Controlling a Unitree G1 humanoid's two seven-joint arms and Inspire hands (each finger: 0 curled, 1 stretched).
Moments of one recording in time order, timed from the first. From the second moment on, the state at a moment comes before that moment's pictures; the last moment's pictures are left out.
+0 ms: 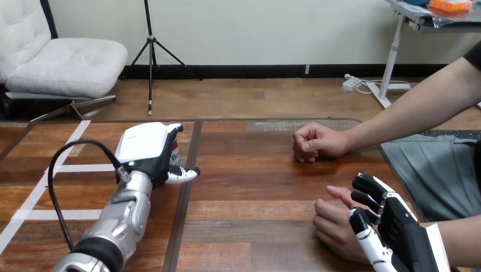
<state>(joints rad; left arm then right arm) -0.69 0.30 -0.44 1.15 0.73 -0.10 0.39 0.48 -0.08 -0.04 0.00 -0.06 -0.60 0.02</state>
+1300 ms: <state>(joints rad) -0.68 0.29 -0.38 1.15 0.61 -0.20 0.57 0.48 -0.08 -0.04 0.00 -0.05 -0.60 0.03</state>
